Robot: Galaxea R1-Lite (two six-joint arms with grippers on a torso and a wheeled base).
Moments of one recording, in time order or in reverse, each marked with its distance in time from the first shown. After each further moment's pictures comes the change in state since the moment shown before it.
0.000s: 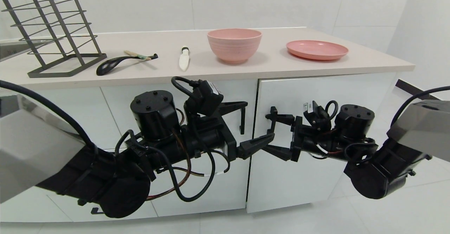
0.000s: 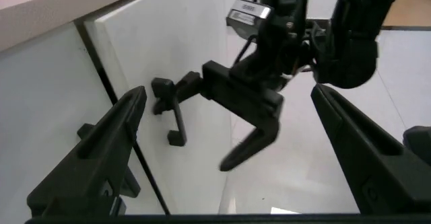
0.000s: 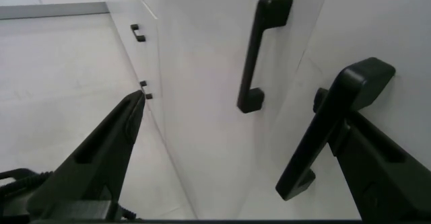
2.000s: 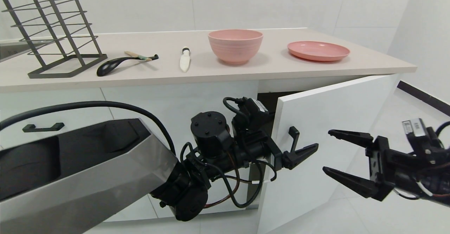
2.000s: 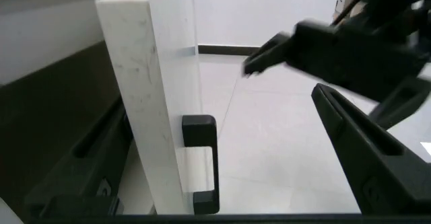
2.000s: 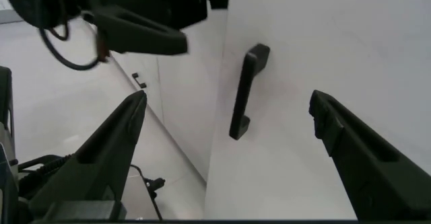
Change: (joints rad) left arm -0.147 0.303 -0.232 -0.188 0.043 -0.093; right arm -0.255 -0.484 0.563 -0.072 0.009 -0.011
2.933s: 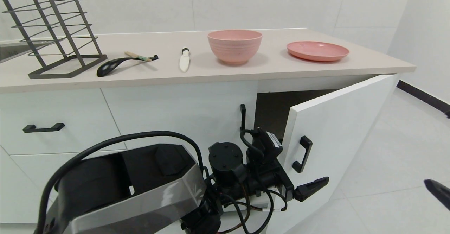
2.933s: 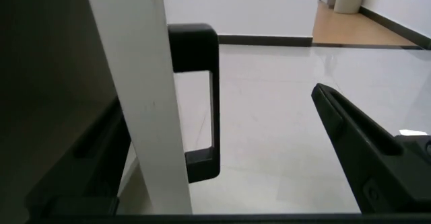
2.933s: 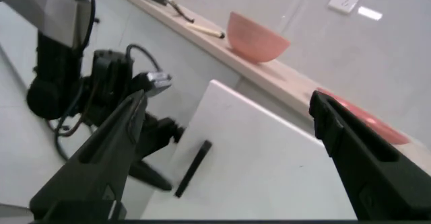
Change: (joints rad) left arm -0.070 0.168 0.017 -0.155 0.017 0.001; right arm -0.164 -0.622 0.121 0.011 -0.001 -0.004
